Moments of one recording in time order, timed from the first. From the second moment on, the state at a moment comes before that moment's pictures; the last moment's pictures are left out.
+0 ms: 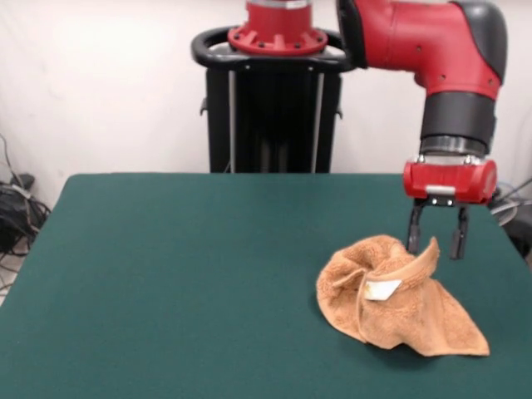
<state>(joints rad) 0.15 -0.56 -0.01 2.06 0.45 -0.62 2.18</state>
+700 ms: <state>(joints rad) 0.22 -0.50 -0.03 1.99 0.57 -0.67 2.18</state>
